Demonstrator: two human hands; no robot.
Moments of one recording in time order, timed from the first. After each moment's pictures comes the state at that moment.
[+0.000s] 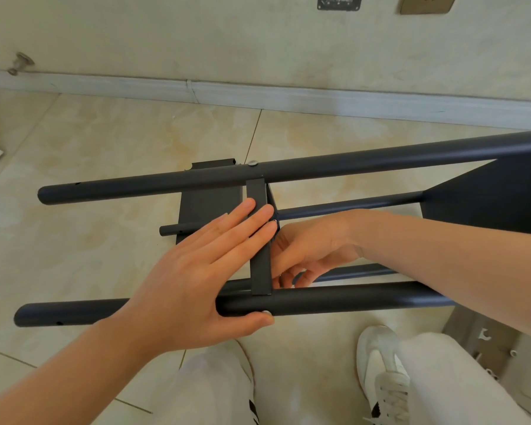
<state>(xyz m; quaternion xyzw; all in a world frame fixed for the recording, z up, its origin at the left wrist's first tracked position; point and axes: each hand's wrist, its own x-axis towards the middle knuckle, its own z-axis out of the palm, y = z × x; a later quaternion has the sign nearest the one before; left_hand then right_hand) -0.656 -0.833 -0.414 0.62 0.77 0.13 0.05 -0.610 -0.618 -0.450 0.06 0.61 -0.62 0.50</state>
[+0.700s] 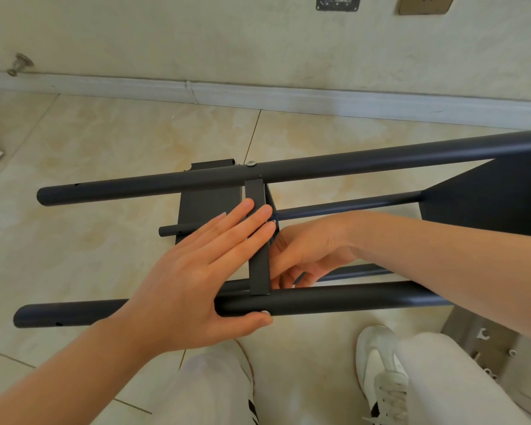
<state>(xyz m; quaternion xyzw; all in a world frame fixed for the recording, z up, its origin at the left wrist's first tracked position) -0.656 -0.833 -0.414 0.62 0.77 0.14 0.04 -0.609 -0.619 -0.451 0.08 0.60 -0.61 0.50</state>
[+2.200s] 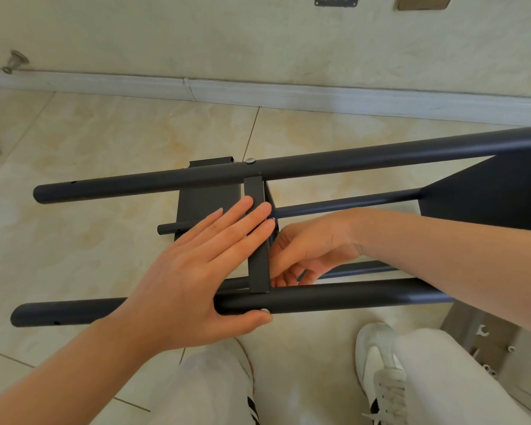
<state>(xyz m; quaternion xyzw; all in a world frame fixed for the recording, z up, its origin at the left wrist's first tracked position) -0.655 -0.832 -0.414 0.62 0.77 0.14 0.04 -0.606 -0.616 -0.451 0.07 0.59 -0.62 0.50</state>
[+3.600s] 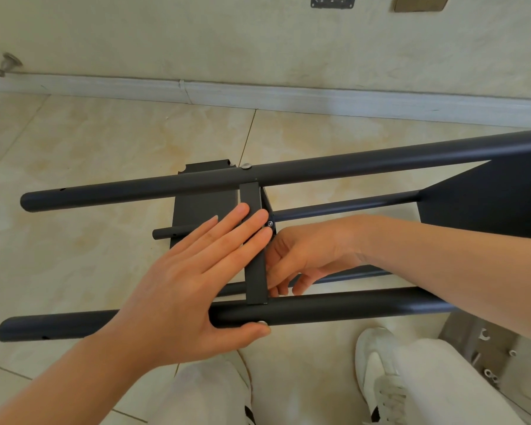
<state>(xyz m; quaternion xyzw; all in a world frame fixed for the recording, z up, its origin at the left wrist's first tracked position) -0.655 -0.834 -0.416 0.62 0.77 0.13 0.04 -0.602 -0.618 -0.450 0.05 0.61 -0.64 0.46</state>
